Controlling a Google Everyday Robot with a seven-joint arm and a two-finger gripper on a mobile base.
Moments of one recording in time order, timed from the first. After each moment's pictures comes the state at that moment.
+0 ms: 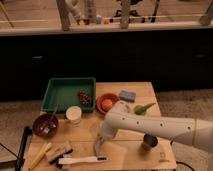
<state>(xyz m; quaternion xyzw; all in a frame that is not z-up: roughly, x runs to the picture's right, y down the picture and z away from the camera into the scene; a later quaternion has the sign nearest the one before) -0.009 0.288 0.771 -0.29 -0.27 -0.26 0.88</state>
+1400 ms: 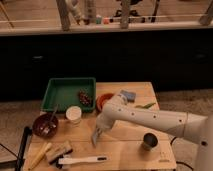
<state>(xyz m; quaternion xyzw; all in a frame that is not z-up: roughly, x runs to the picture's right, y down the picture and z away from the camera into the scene) -0.043 0.251 0.801 -0.27 -0.29 -0.28 0.87</state>
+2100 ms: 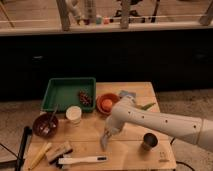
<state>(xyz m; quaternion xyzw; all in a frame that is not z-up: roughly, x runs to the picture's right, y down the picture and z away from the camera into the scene) 0.029 0.251 0.794 -0.29 -0.25 -0.27 0.88</state>
